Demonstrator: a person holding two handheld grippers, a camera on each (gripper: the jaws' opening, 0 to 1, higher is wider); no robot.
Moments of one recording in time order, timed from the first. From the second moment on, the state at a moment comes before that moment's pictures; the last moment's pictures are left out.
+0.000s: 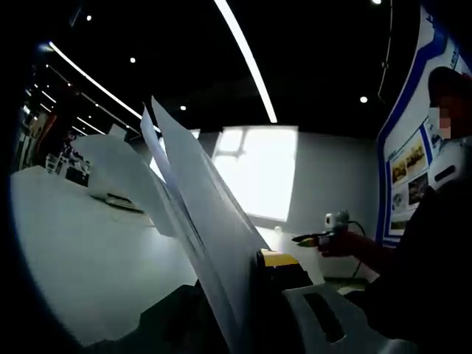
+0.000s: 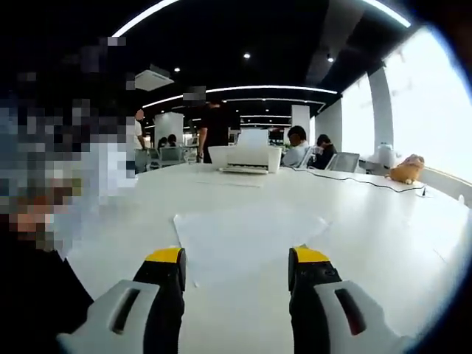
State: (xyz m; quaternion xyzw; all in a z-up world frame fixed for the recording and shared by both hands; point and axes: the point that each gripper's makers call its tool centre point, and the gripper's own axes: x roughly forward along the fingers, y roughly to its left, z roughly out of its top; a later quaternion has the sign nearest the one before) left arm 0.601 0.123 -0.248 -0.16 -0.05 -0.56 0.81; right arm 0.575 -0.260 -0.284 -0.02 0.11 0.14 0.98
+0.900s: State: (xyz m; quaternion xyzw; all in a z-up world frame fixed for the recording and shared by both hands) left arm 0.602 0.124 -0.248 -0.16 -0.05 -0.55 0.82; right arm 0.589 -0.282 -0.287 -0.03 0.12 0.12 0.99
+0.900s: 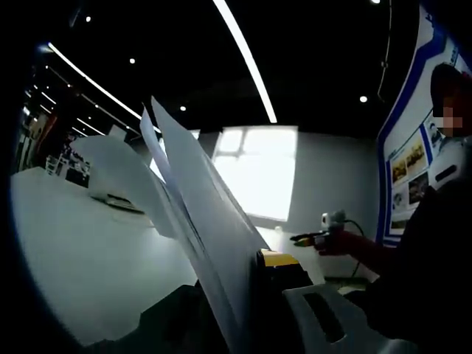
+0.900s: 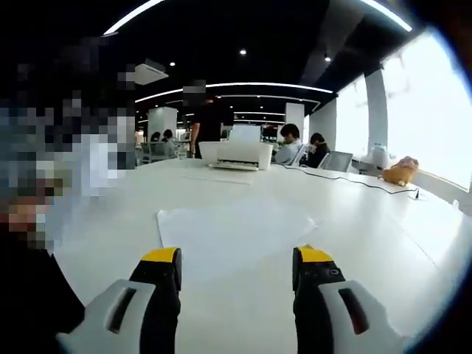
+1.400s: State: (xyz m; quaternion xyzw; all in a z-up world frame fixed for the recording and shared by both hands) left arm 0.602 0.124 -0.248 -0.16 -0.05 -0.55 0.82; right arm 0.597 -0.293 -0.277 -0.04 0.12 0.11 0.99
